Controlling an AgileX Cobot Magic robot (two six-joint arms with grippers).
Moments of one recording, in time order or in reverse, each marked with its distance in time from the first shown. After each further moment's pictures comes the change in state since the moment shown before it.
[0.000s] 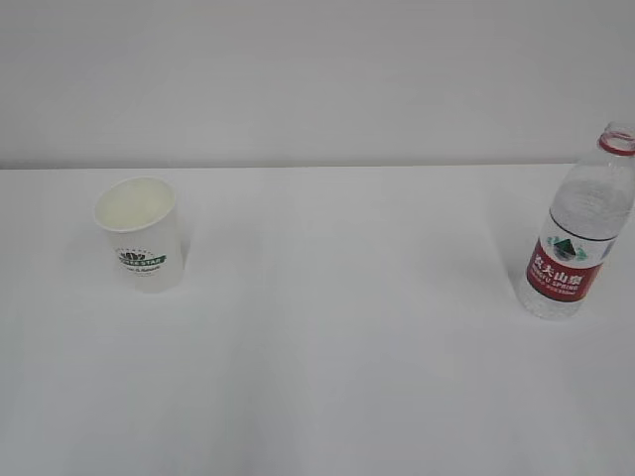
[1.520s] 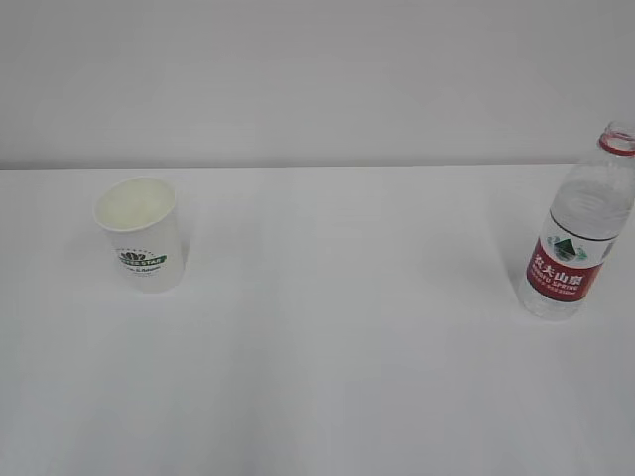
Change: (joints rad) left arm 0.000 0.000 -0.002 -0.005 -0.010 0.000; right arm 0.000 0.000 -0.018 0.000 -0.048 0.000
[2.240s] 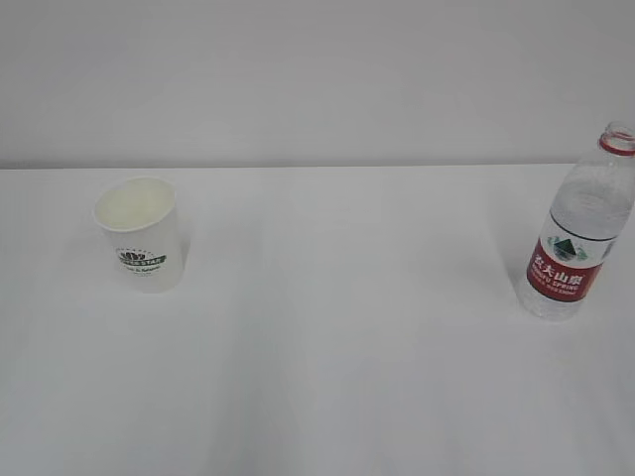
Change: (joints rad) left arm 0.000 0.000 -0.024 0.057 -0.331 0.000; right arm 0.000 0.000 -0.004 -0.055 -0.270 0.000
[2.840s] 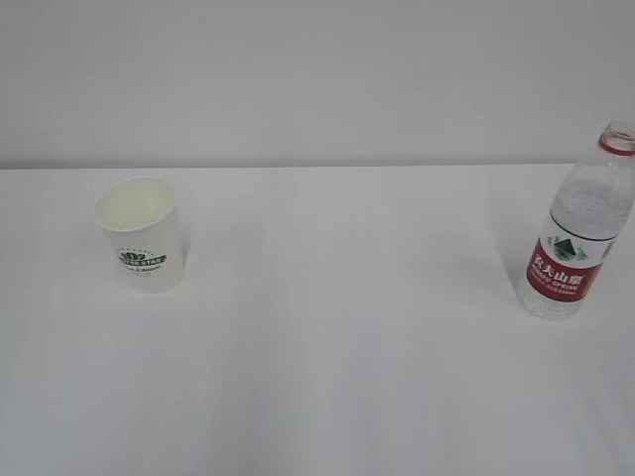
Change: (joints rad) left arm 0.000 0.000 0.000 0.067 -0.015 0.045; right arm 0.000 0.000 0.000 -0.002 -0.016 0.000
